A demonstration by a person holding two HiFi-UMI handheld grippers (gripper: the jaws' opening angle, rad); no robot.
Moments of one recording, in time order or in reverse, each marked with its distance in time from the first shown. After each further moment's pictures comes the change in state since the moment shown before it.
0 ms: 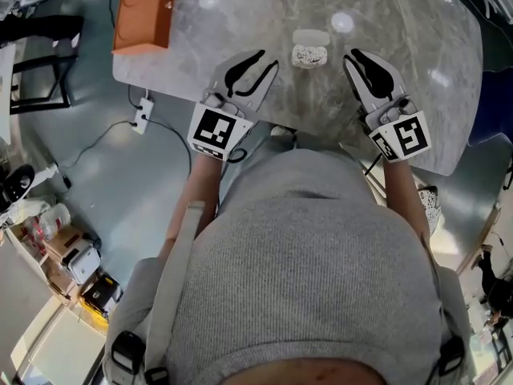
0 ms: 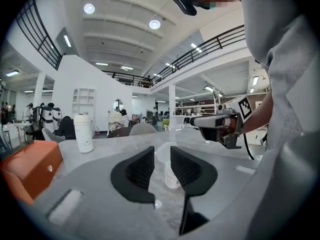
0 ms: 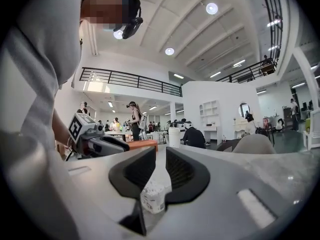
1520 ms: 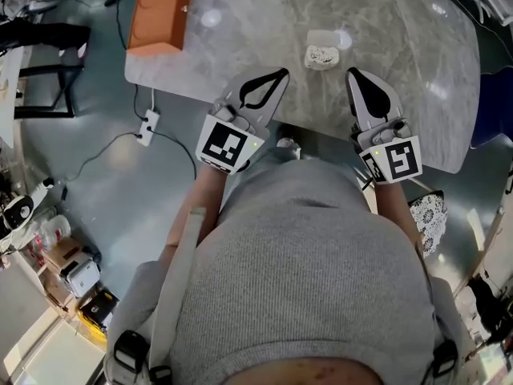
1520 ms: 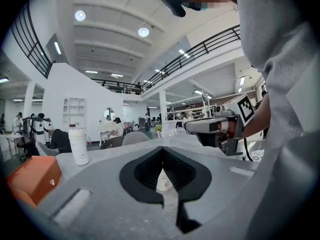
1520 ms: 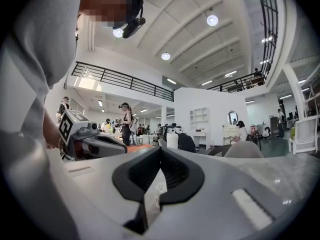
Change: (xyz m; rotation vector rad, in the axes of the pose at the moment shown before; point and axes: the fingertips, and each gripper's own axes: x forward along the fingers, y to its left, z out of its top) left arm -0.037 -0.031 0.035 0.081 -0.069 -0.099; right arm -0.011 0.056 0.030 -0.035 -0.041 -0.150
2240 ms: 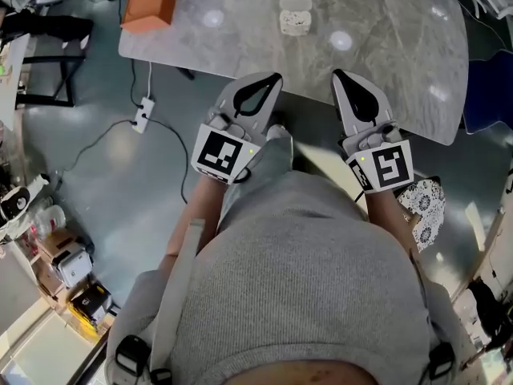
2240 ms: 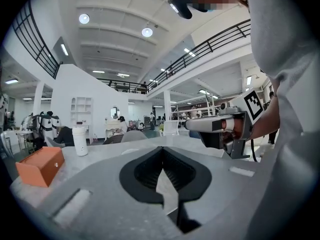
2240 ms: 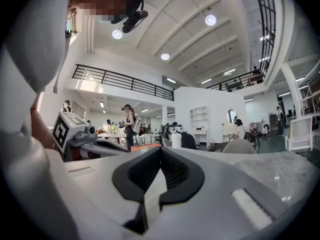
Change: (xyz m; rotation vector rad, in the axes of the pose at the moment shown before) left arm -0.035 -0.106 0.016 -0.032 0.011 0.075; right arm -0.096 0.046 0.020 0.017 0.014 0.006
